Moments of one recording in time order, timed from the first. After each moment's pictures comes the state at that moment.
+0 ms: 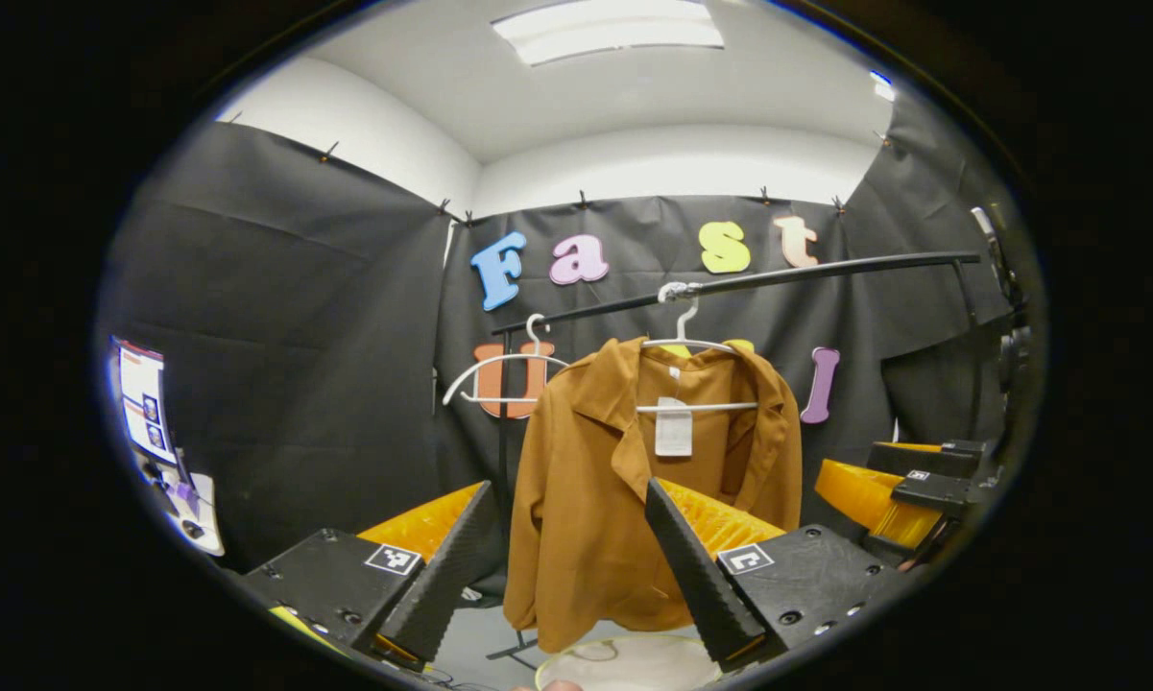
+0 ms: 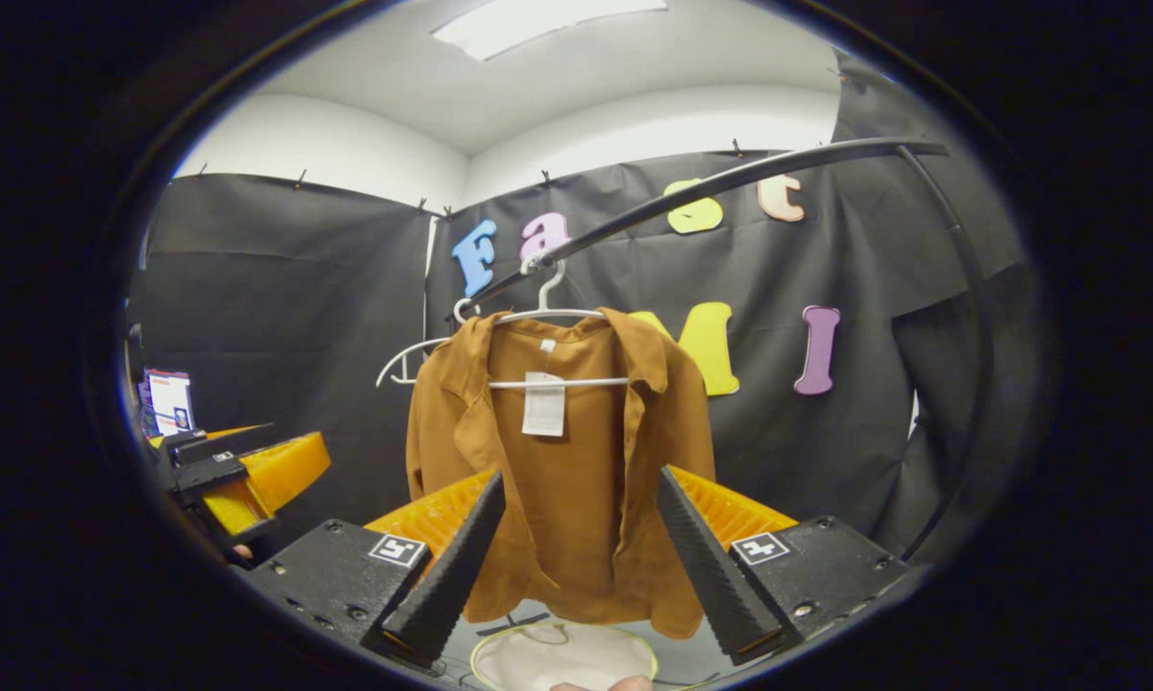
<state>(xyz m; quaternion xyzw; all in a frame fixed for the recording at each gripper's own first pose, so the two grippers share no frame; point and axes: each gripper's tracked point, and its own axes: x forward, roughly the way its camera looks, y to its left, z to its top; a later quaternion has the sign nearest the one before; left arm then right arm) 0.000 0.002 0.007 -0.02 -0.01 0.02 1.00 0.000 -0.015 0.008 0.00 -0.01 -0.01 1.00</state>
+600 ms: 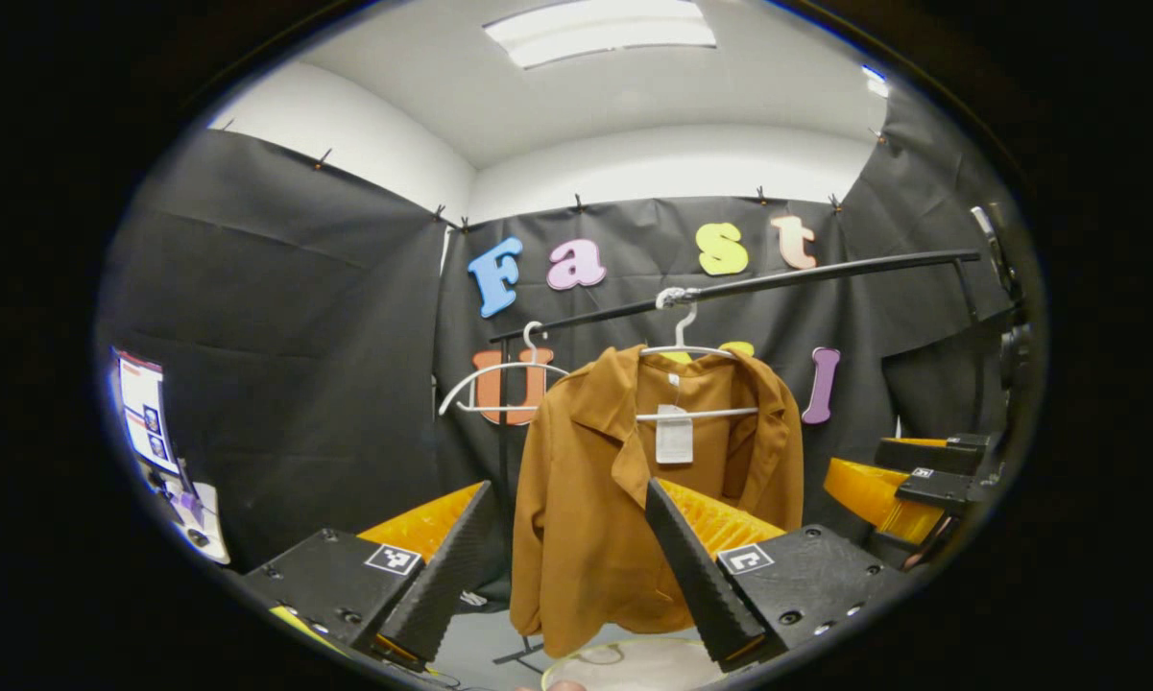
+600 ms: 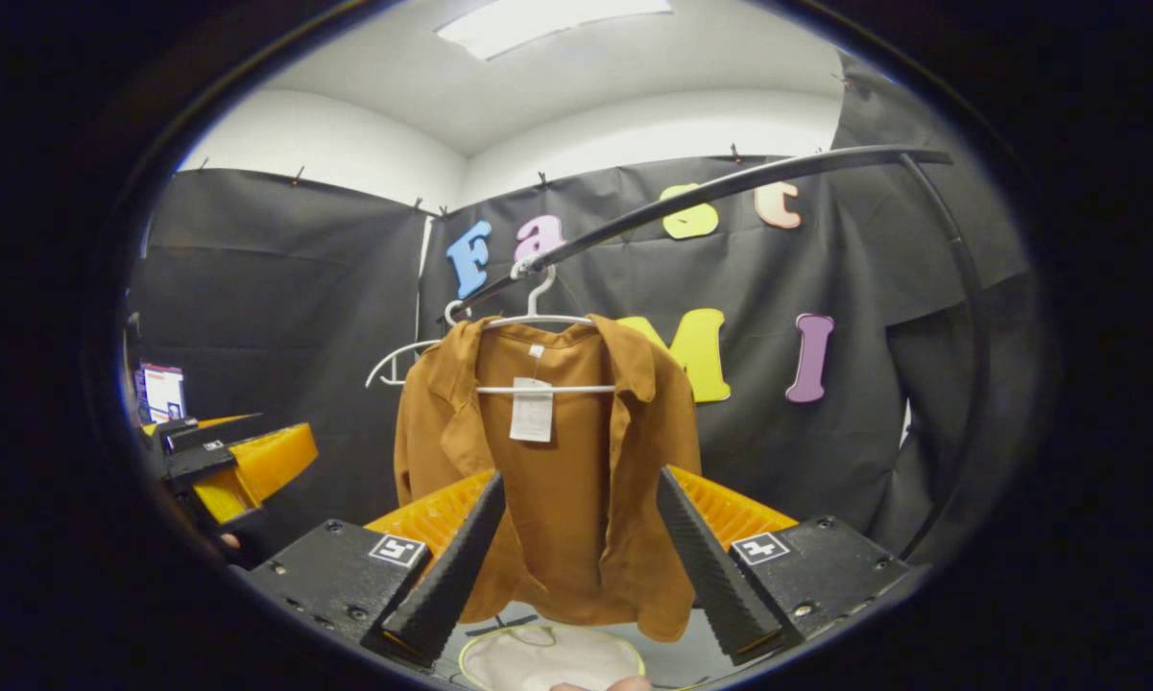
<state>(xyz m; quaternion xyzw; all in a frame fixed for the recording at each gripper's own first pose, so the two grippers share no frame) 0.007 0.004 0.016 0.00 -0.01 0.02 1.00 0.006 -0.026 0.016 -0.01 -0.01 -0.02 1.00</state>
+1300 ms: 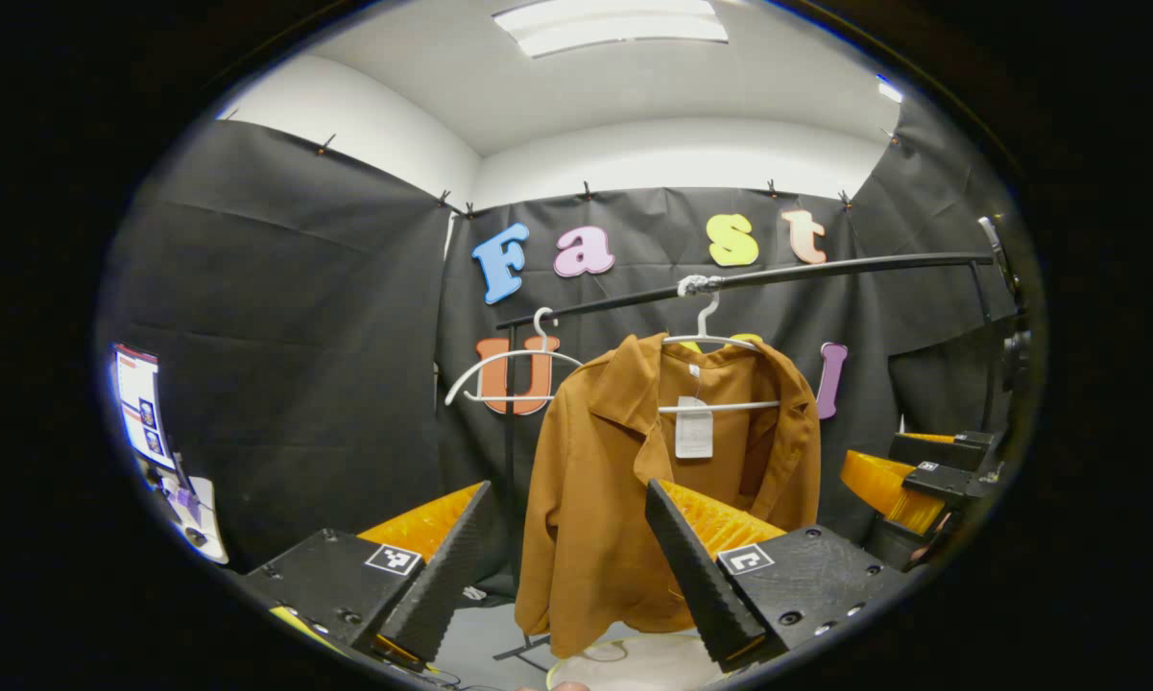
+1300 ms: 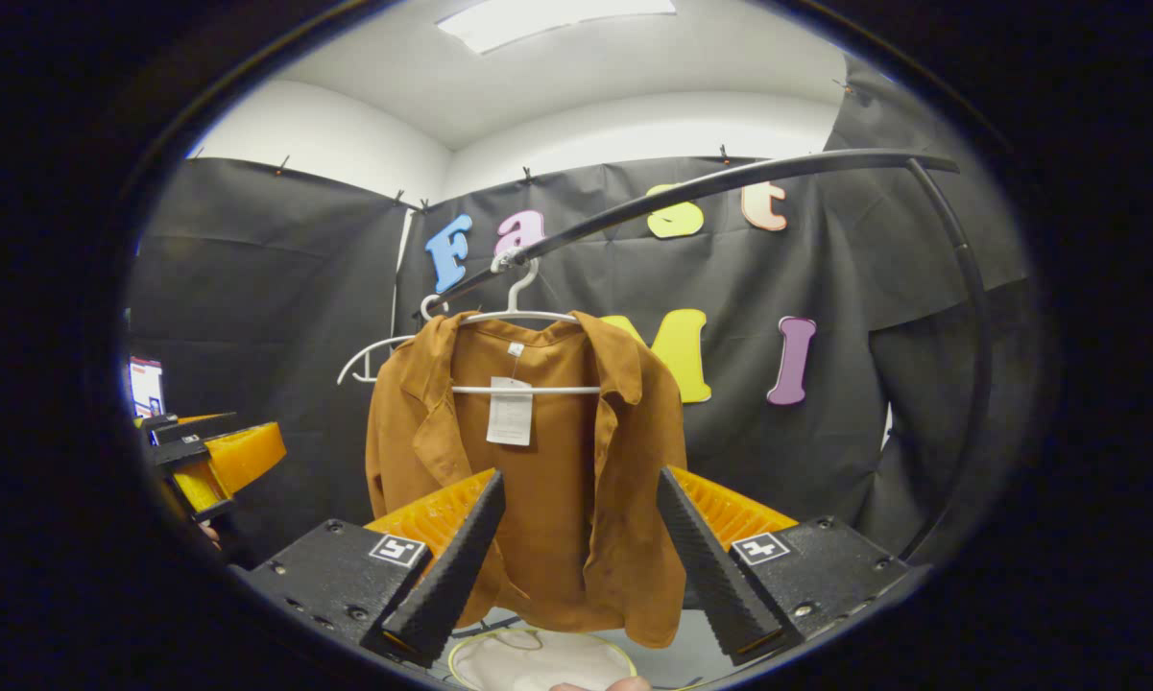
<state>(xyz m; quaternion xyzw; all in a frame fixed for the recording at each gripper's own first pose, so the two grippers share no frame) 0.030 0.022 0.004 -0.01 0.01 0.01 1.00 0.031 -0.033 0.011 -0.02 0.00 -0.07 1.00</state>
